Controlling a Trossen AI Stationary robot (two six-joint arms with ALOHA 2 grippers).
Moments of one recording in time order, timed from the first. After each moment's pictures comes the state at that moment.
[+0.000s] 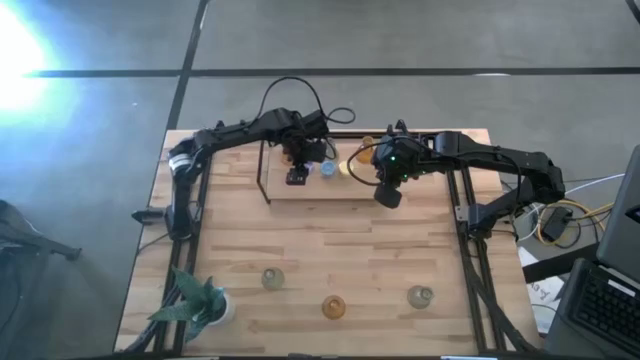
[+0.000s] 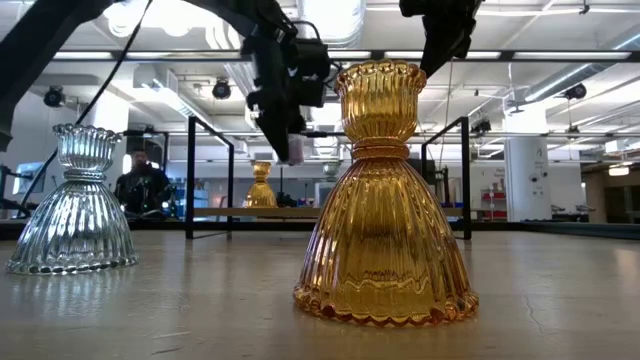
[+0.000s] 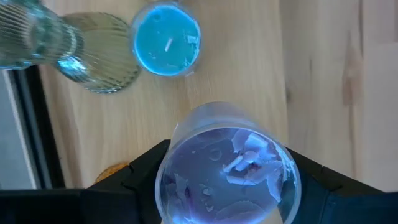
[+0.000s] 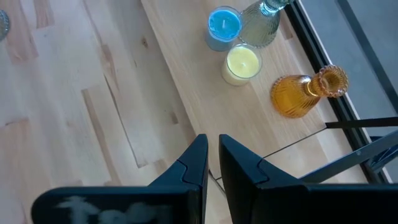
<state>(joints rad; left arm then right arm) 0.45 1.93 1.79 -1.15 0.08 0.57 -0.18 1.41 1.46 -1.11 0.16 0.17</state>
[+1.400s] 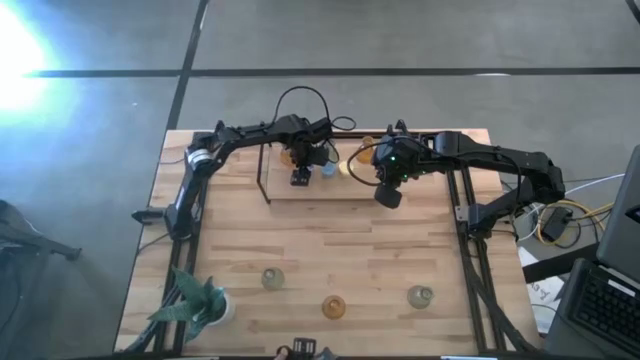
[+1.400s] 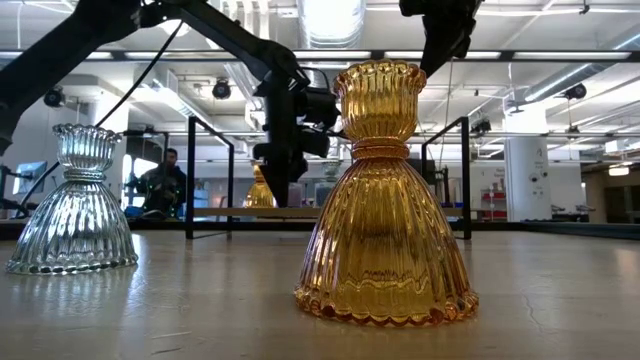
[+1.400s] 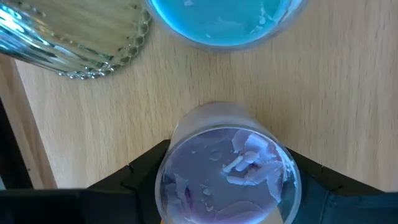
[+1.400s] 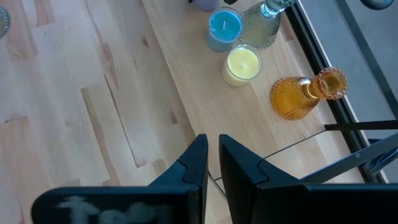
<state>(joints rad) 0.50 2.10 1.76 -1.05 0.02 0.60 -0.18 1.41 1.46 -1.11 0.16 0.16</state>
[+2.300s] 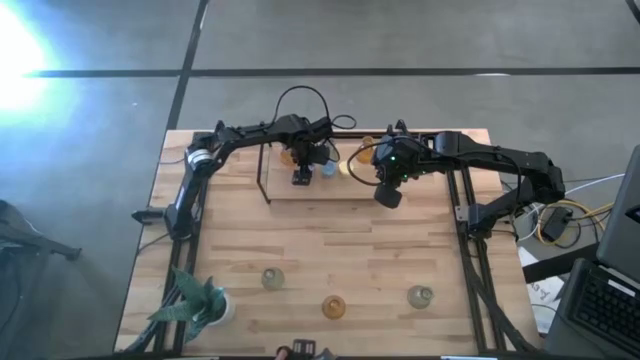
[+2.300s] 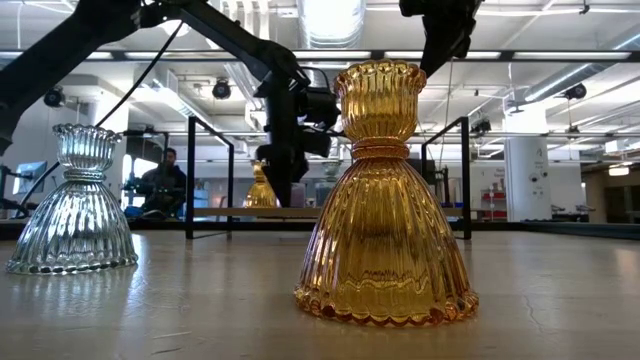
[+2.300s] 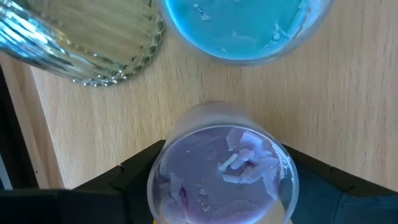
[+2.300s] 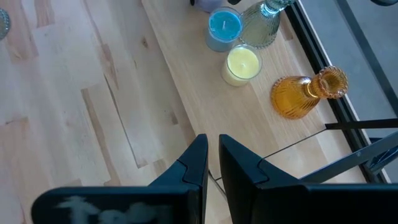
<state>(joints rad) 0.50 2.10 1.76 -1.03 0.03 0.59 -0.18 1.41 1.46 -1.11 0.16 0.16</state>
